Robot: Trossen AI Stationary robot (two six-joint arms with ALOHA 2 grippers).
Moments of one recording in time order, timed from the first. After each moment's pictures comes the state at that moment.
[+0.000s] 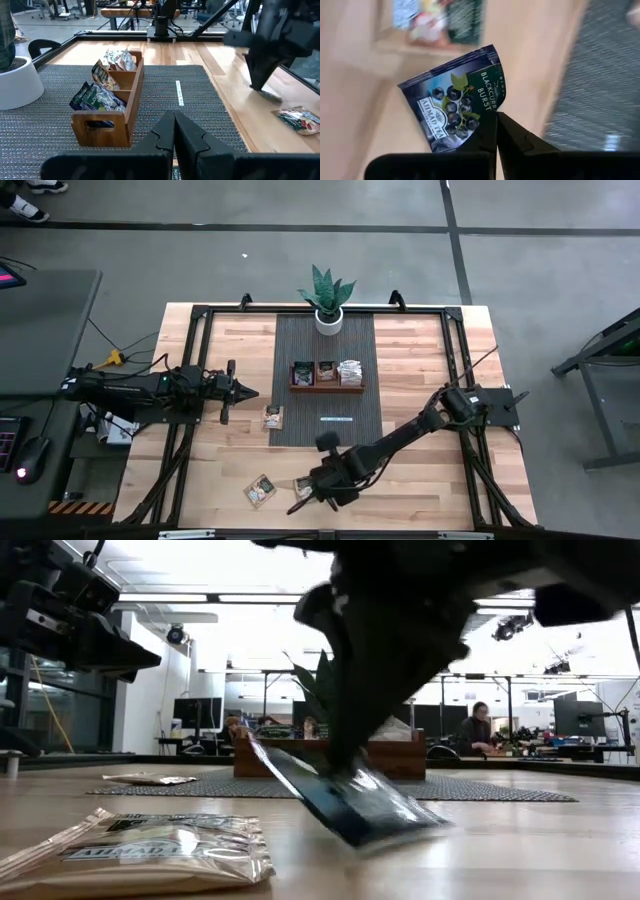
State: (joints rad) left arm -0.02 0.20 0.02 0.00 -0.01 -0.01; right arm 0.50 2.24 1.78 -0.82 0.25 0.10
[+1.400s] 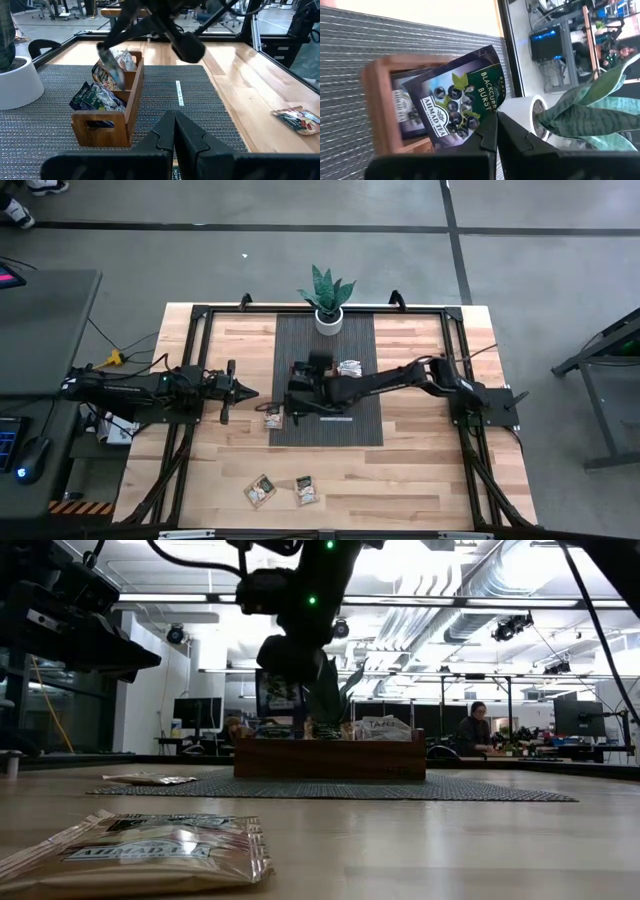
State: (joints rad) left arm -0.02 0.20 0.02 0.00 -0.01 -0.01; right arm 0.12 2.22 1.90 -0.84 0.93 -0.02
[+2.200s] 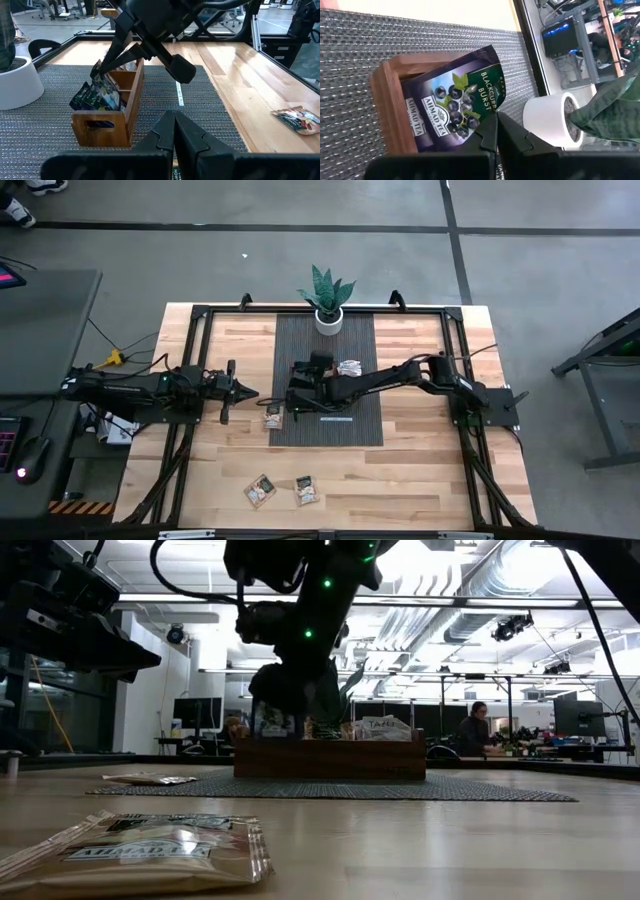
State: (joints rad) left arm -0.02 0.20 0.02 0.00 -0.01 -0.01; right arm 0.08 2.23 1.78 -0.65 0.86 0.02
